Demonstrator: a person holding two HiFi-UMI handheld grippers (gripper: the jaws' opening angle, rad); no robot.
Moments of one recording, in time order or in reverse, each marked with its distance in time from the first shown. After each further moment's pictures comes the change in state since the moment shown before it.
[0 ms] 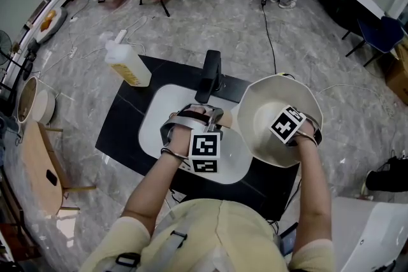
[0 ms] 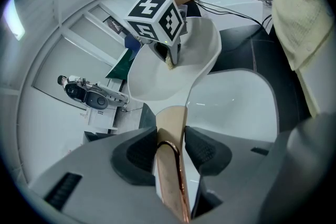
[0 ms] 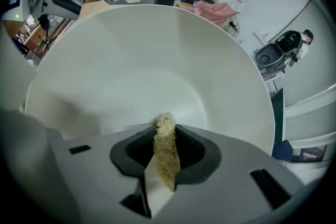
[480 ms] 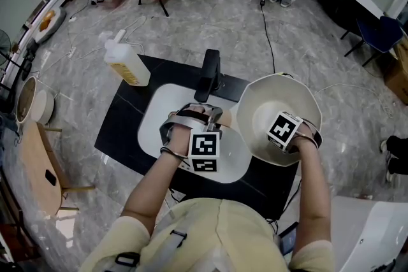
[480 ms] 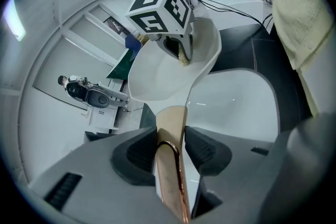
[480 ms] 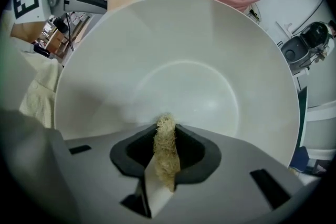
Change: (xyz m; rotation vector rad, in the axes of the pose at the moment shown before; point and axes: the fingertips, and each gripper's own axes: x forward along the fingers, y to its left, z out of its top) left arm 0.000 0.000 0.000 0.001 0.003 0.010; right arm -0.013 0.052 -0.014 -0.044 0.083 0.214
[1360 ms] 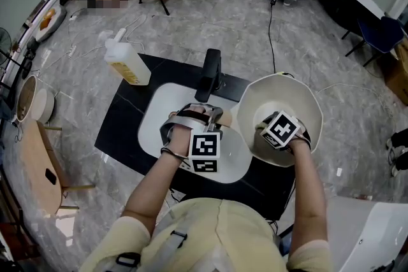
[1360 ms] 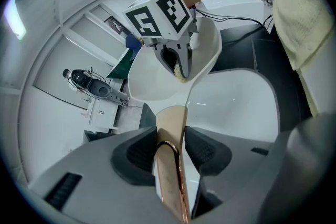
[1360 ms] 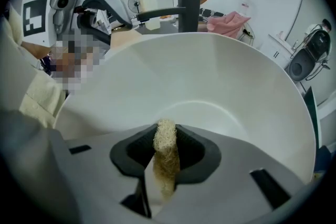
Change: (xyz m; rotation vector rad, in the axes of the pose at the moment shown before) left arm 0.001 0.000 -0.002 -0.008 -0.001 -0.001; right arm -0.002 0.006 0.066 0.014 -0.330 0.039
